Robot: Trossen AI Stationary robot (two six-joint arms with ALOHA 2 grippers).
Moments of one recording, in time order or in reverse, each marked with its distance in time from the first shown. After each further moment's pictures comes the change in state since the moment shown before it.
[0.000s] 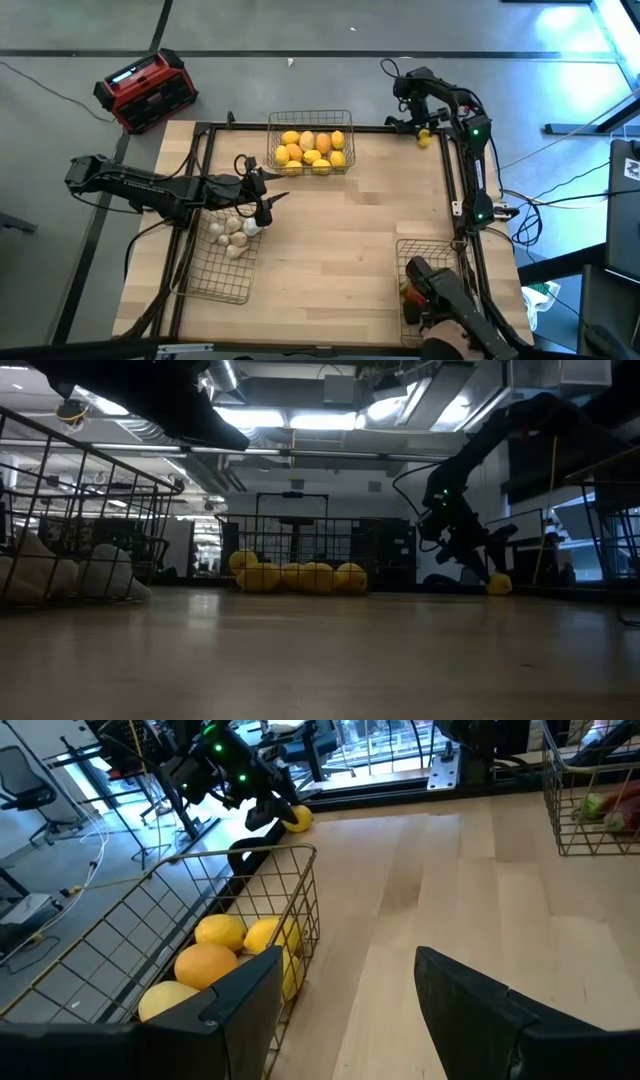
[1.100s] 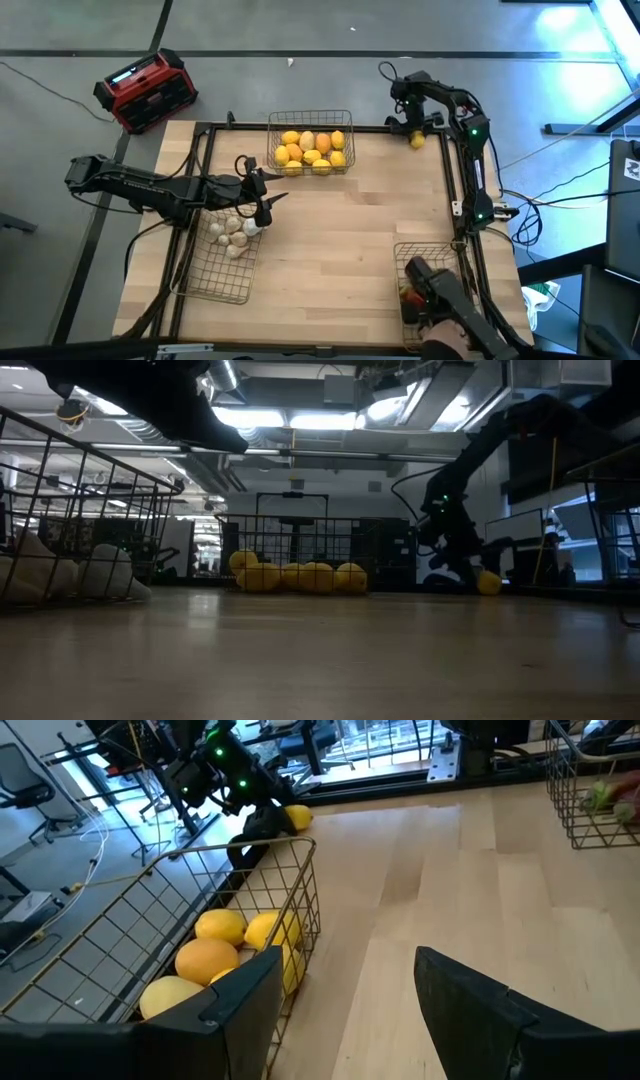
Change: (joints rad) left arm 0.000 0.000 0.000 -0.017 0.000 0.005; right arm 0.001 0.008 -0.052 0.101 -0.068 -0.022
